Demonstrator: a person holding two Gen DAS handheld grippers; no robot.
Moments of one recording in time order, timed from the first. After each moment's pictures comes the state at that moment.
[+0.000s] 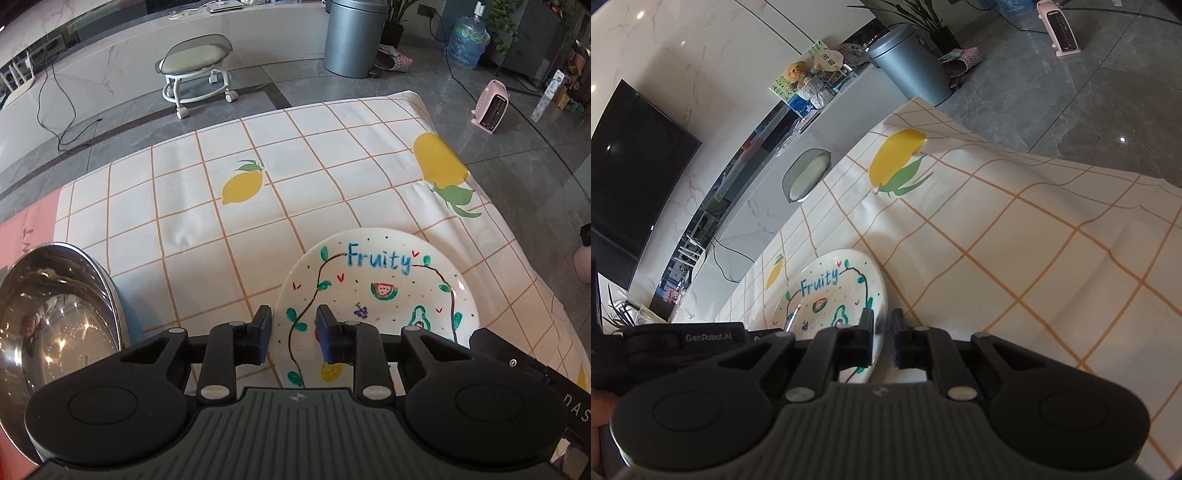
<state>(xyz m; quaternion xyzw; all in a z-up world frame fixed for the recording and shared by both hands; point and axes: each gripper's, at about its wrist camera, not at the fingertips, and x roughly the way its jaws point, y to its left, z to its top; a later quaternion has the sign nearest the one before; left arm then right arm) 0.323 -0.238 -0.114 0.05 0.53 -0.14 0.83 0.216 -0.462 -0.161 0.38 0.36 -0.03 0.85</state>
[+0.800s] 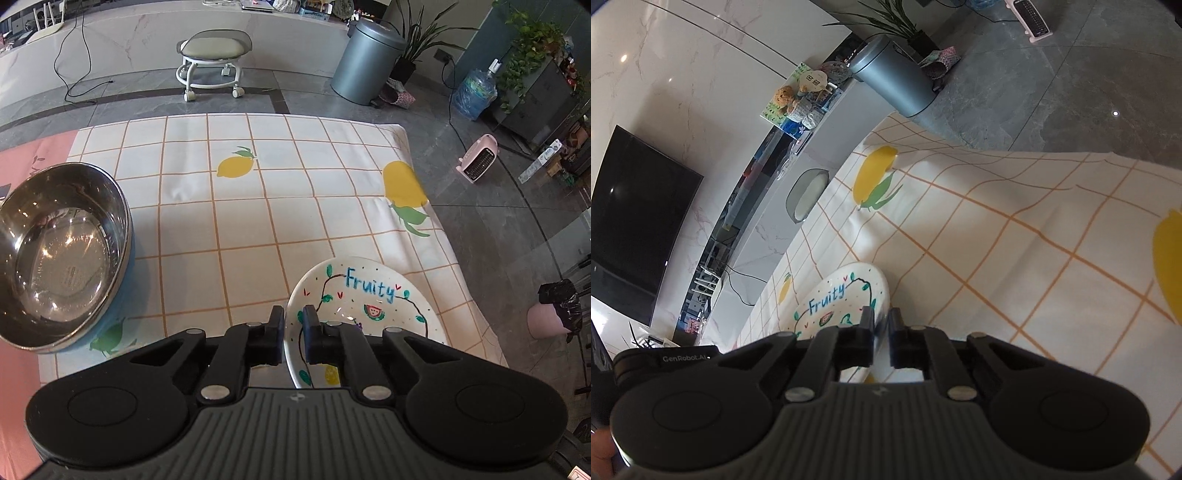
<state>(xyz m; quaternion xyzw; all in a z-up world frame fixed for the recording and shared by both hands) 0.277 -0.230 -0.086 -0.07 0.52 -0.14 0.84 0.172 -0.487 -0.154 0.45 0.34 -0.04 0.82</state>
